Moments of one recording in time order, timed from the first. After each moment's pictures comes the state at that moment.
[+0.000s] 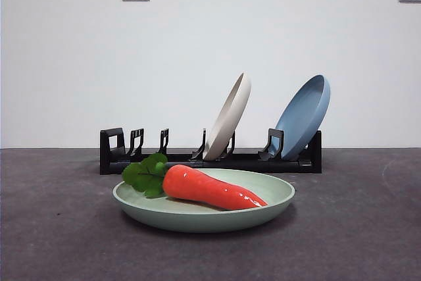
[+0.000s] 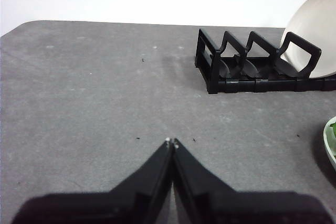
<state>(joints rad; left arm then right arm) -0.01 0.00 0.02 -0.19 0.02 -0.07 0.60 0.64 0.91 -1.04 -0.26 -0.10</state>
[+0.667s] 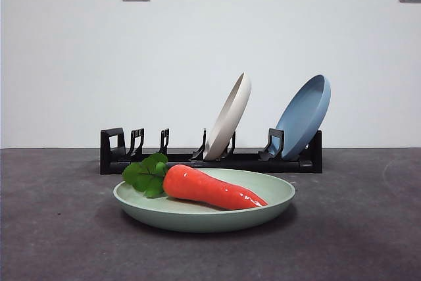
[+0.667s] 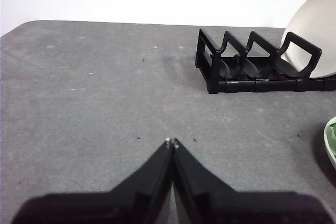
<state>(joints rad) -0.01 0.00 0.02 -0.19 0.02 -0.07 0.12 0.11 0.24 -0.18 -0.21 -0.05</state>
